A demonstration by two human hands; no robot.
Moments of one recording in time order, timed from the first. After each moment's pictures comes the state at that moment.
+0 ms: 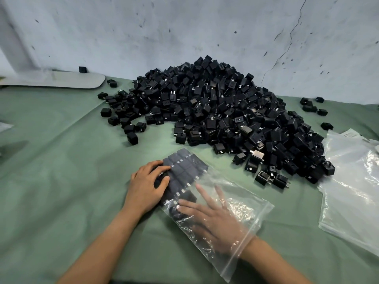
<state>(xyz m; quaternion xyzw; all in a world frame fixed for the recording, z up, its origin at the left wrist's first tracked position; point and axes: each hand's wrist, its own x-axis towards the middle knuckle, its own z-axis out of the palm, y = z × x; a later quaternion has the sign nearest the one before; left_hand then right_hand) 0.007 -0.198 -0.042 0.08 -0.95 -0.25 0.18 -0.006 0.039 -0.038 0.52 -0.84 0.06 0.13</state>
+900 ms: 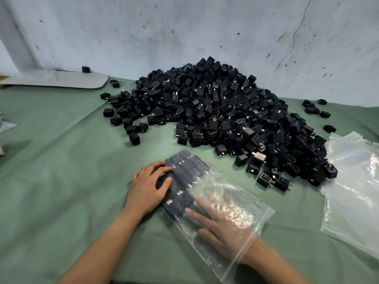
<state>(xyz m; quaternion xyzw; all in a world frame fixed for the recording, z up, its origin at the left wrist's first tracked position) 0.007 -0.196 -0.041 0.08 -0.95 -0.25 0.19 -0.010 0.057 -0.058 0.48 -0.87 0.13 -0.08</state>
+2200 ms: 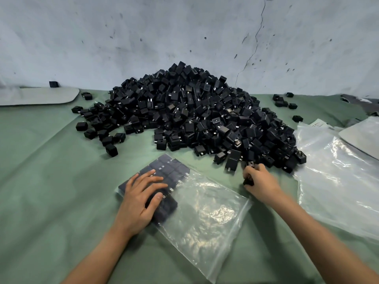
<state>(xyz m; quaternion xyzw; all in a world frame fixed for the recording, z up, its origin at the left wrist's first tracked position) 0.022 -0.174 -0.031 -0.12 -0.91 -0.29 0.28 -0.097 0.146 0.004 0.09 -0.99 0.10 -0.05</state>
